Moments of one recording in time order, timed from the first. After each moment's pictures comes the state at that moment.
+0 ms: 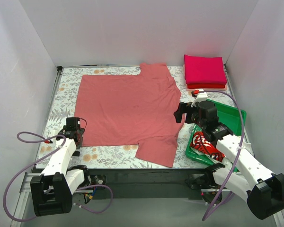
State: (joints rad) left arm 0.10 0.98 0.49 -0.69 -0.46 -1.35; right arm 0.42 0.94 0.65 -0.16 0.00 0.26
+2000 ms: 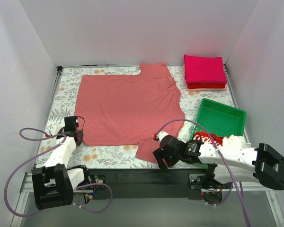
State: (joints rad) left arm 0.15 1.06 0.45 -0.44 -0.38 -1.17; right arm 1.18 1.12 0.56 -0.48 0.04 0.48
